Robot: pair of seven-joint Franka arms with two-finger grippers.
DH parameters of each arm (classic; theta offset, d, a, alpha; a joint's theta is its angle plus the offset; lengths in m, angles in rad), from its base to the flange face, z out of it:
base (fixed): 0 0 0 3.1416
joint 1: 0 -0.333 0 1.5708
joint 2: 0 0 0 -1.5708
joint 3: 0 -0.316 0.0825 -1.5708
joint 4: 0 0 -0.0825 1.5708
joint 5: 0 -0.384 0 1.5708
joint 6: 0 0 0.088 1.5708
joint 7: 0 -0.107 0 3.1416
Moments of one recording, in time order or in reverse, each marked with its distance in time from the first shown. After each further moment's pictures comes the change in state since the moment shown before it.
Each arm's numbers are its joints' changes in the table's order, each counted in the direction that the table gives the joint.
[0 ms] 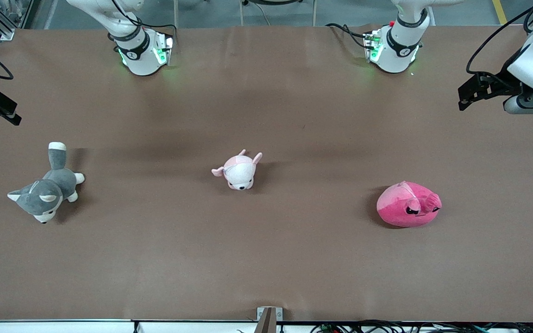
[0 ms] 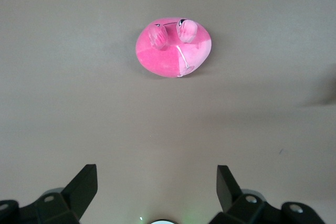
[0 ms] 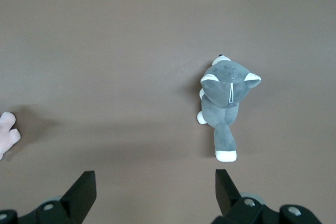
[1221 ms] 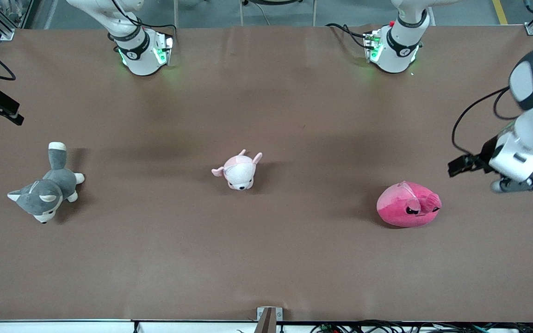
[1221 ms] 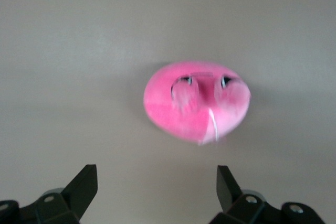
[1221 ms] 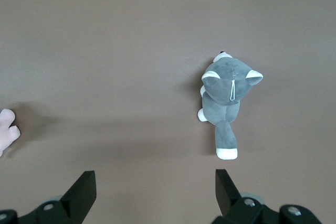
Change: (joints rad) left arm -0.078 0.256 -0.018 -0.191 -0.002 -0.505 0.100; right arm -0.001 0.003 -0.002 -0.003 0.000 0.007 0.001
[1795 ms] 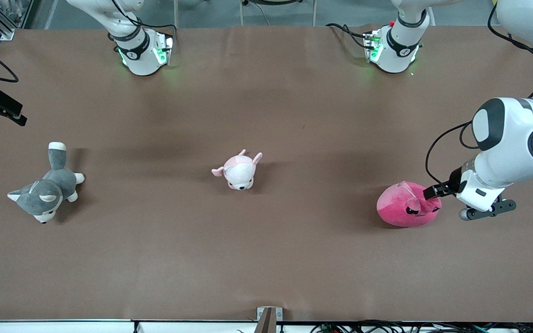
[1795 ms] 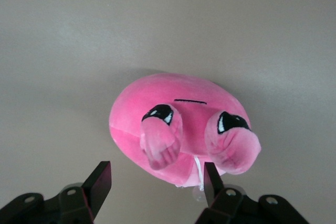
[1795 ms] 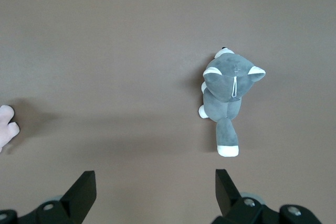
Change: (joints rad) left arm 0.014 0.149 0.016 0.008 0.010 -0.106 0.106; right arm -0.001 0.007 -0.001 -0.001 0.000 0.010 0.000
